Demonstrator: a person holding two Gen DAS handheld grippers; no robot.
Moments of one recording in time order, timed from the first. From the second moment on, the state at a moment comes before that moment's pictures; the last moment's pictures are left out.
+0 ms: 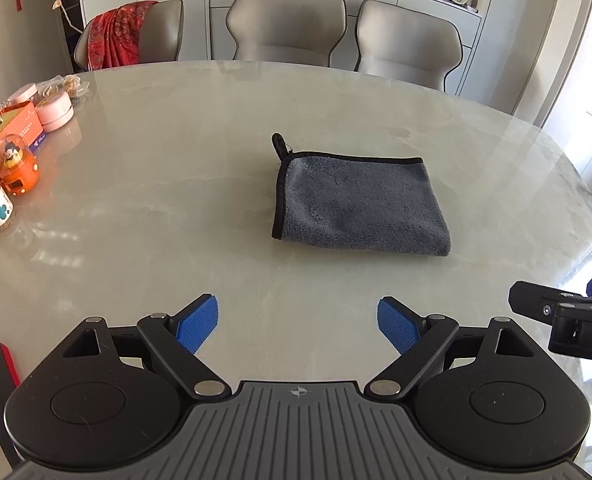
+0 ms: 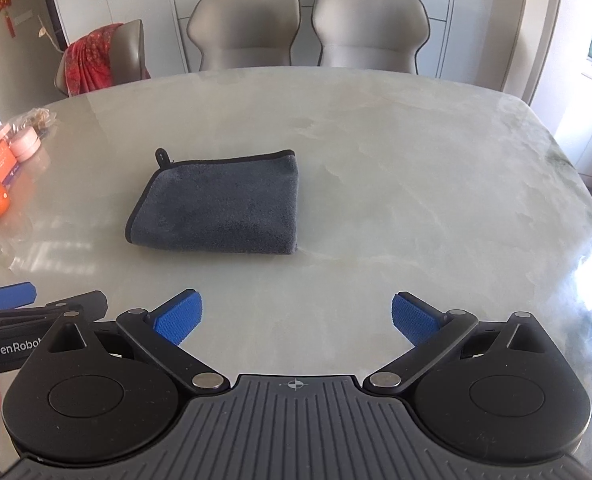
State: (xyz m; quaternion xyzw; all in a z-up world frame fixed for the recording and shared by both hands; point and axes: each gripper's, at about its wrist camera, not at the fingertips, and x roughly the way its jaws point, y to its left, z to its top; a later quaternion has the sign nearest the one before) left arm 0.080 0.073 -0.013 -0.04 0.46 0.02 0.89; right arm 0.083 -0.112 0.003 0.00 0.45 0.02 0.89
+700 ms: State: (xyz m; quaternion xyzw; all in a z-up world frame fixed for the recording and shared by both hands) left arm 0.066 0.078 0.000 -0.01 0.45 0.05 0.89; right arm 0.066 -0.113 0.005 -0.01 0.45 0.03 0.89
